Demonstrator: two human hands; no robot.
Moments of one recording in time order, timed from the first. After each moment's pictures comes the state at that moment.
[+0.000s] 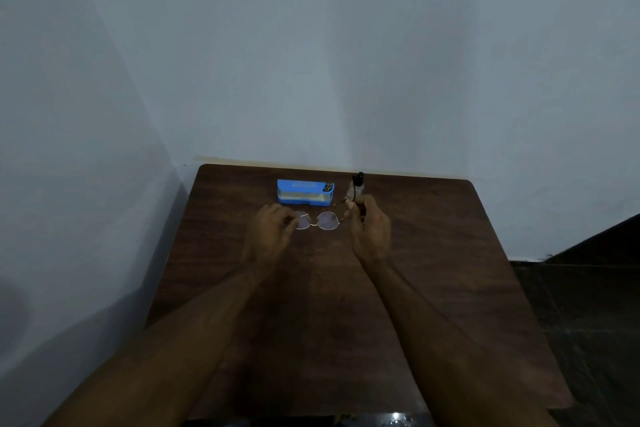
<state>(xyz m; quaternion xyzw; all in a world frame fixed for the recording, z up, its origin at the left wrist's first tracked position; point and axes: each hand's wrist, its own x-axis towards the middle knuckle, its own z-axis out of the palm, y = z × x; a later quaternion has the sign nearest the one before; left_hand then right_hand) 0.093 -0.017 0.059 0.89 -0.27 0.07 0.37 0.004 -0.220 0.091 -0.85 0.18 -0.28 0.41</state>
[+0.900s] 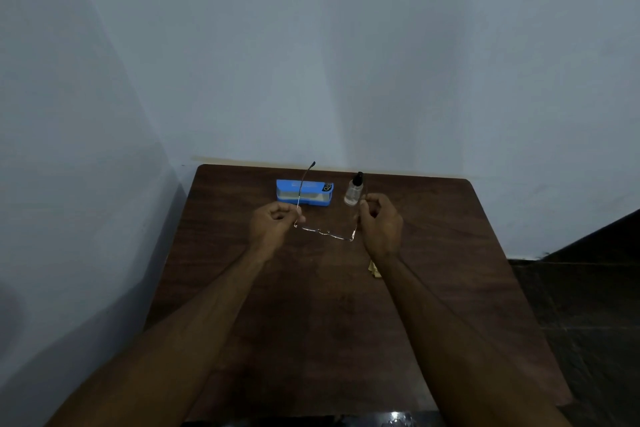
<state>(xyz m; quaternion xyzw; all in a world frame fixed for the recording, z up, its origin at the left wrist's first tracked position) 0.087 -0.030 0.087 0.74 -0.05 -0.13 0.66 0.003 -0.232 0.105 -0.81 0.28 -0.24 0.46</state>
